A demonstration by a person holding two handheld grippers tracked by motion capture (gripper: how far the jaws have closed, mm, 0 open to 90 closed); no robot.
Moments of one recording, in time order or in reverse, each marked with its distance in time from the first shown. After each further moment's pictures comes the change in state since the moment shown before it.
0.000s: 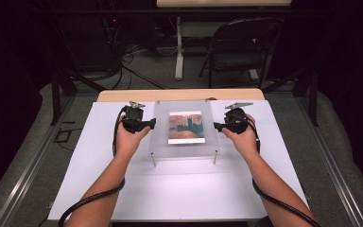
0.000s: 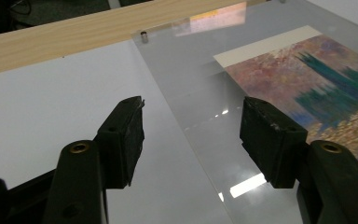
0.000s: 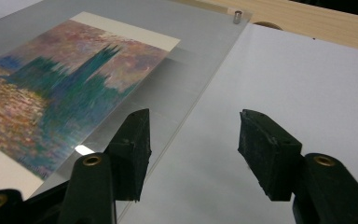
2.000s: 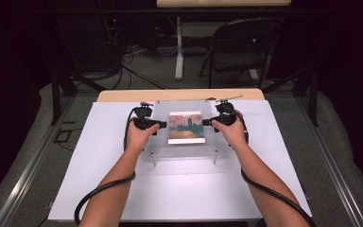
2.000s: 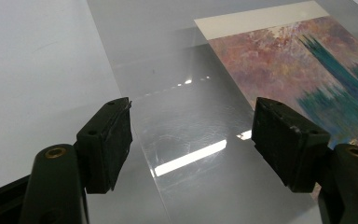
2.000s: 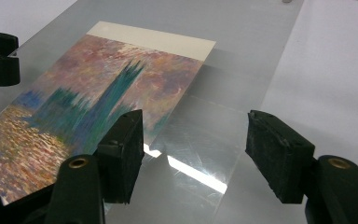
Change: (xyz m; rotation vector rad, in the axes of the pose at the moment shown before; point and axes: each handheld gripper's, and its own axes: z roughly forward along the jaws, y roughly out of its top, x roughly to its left) left arm -0.003 0.003 0.053 0.148 -0.153 -0.179; right arm 0.006 0.021 0.041 0.102 0.131 0.154
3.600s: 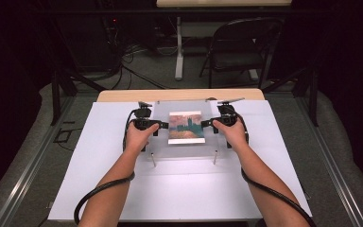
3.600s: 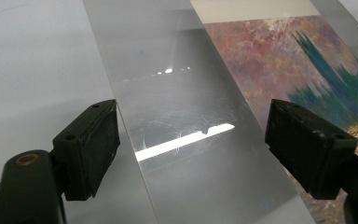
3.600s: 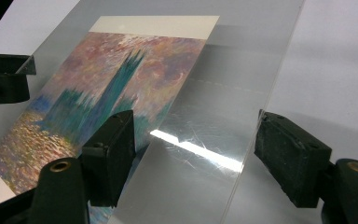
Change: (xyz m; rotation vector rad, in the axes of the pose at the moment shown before) left arm 0.008 -0.001 0.004 0.072 -0.100 -0.113; right arm -0.010 -0.006 0.009 0.053 0.085 0.142
